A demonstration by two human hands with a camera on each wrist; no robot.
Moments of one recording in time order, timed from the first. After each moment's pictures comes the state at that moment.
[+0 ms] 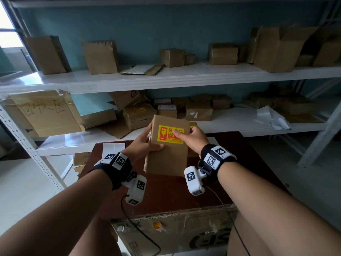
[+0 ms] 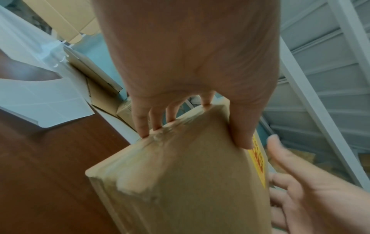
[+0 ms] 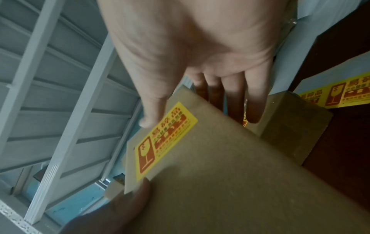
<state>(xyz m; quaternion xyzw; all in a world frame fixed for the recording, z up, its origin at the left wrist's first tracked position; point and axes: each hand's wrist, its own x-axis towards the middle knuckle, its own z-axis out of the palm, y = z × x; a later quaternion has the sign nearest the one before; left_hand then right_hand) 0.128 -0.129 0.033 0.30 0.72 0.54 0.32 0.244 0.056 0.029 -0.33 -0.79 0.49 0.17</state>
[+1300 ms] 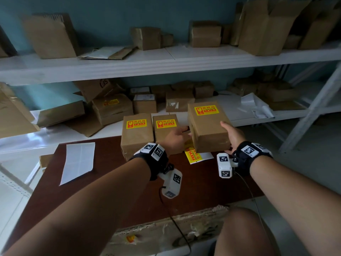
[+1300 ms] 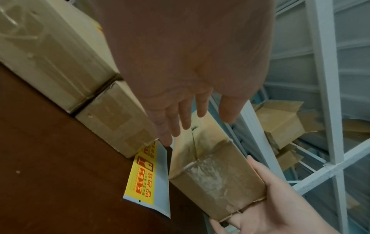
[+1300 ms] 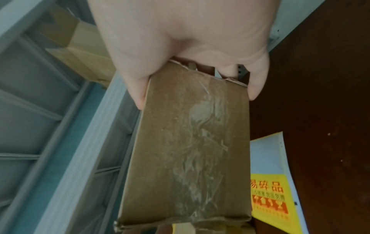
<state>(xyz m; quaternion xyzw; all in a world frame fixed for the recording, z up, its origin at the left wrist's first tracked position) 0.200 0.060 0.007 0.28 0.71 0.53 0.37 0.325 0.237 -0.009 -0.51 -0.52 0.66 0.20</state>
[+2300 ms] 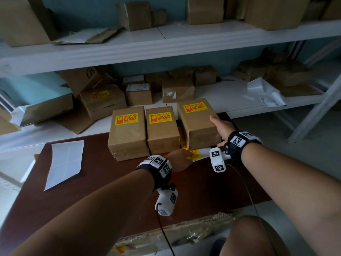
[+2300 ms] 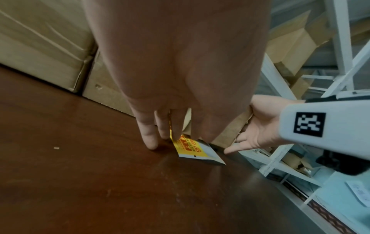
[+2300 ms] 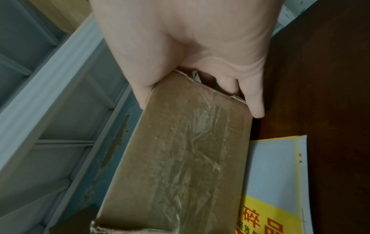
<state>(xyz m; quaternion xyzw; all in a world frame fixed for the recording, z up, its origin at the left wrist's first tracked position) 0.185 0.107 -0.095 0.47 0.82 0.11 0.30 0.275 0.290 -0.061 -0.50 -0.61 0.60 0.14</state>
